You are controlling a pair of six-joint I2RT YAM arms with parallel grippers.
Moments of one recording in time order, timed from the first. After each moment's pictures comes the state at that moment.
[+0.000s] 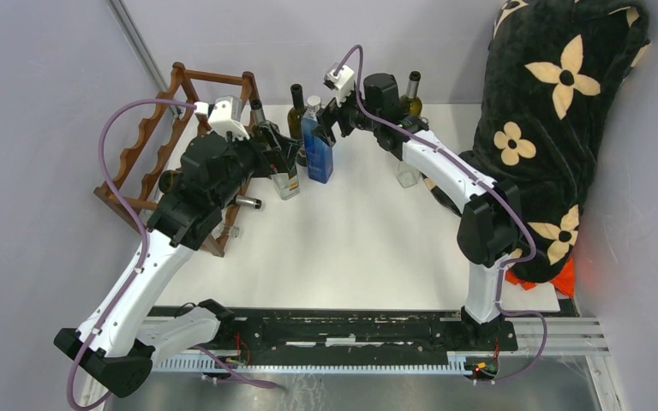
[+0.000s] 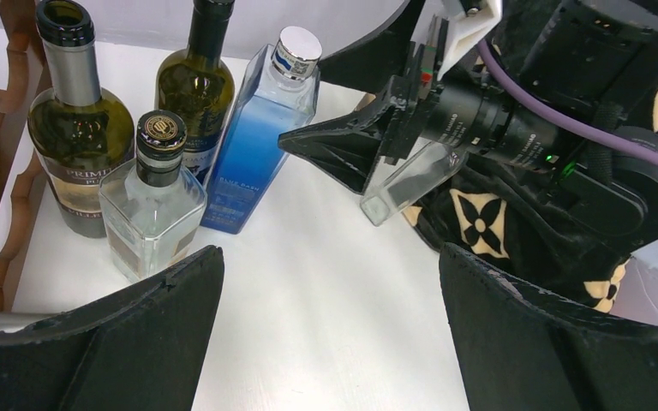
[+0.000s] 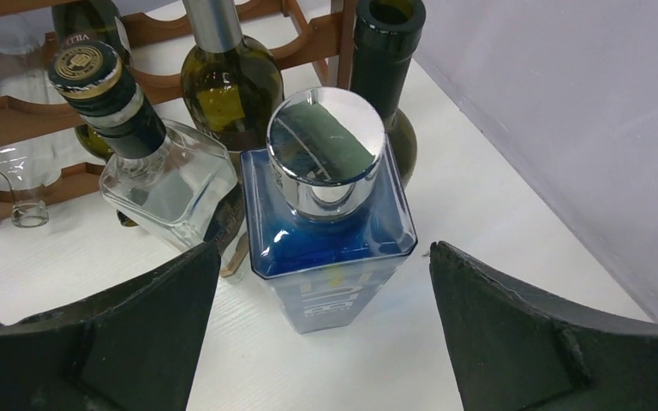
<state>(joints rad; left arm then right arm) -0.53 1.01 1.24 -0.40 -0.13 -0.48 0.54 1.94 1.78 -0.13 -0.41 -0.18</state>
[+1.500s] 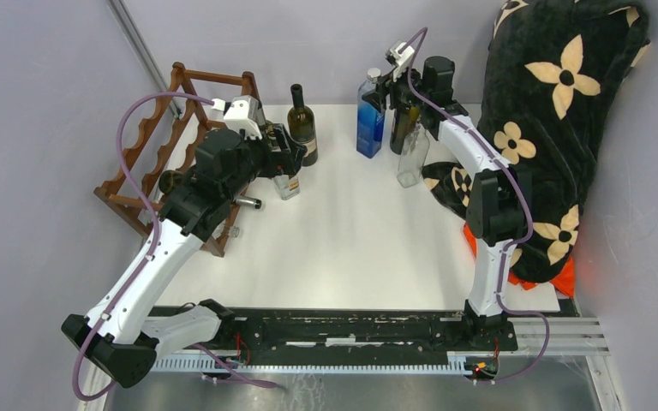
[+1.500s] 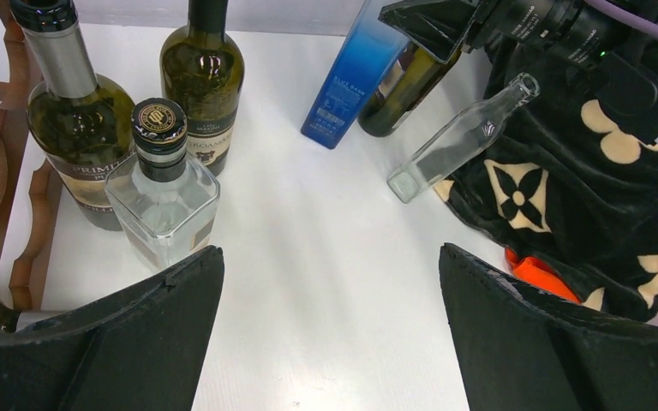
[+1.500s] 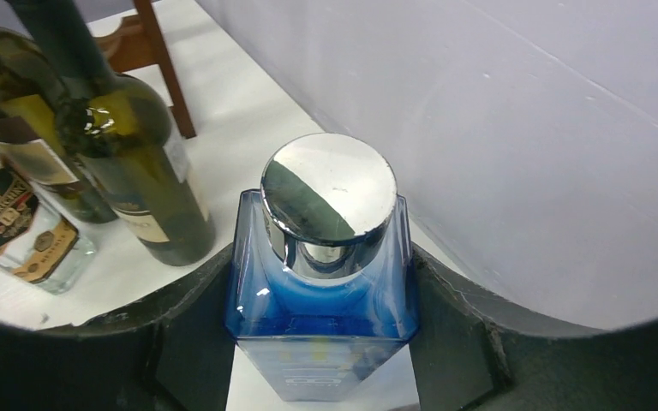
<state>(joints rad) -0.53 1.08 1.24 -0.41 -0.11 -0.40 0.24 2.08 1.83 0.10 -0.64 -0.20</state>
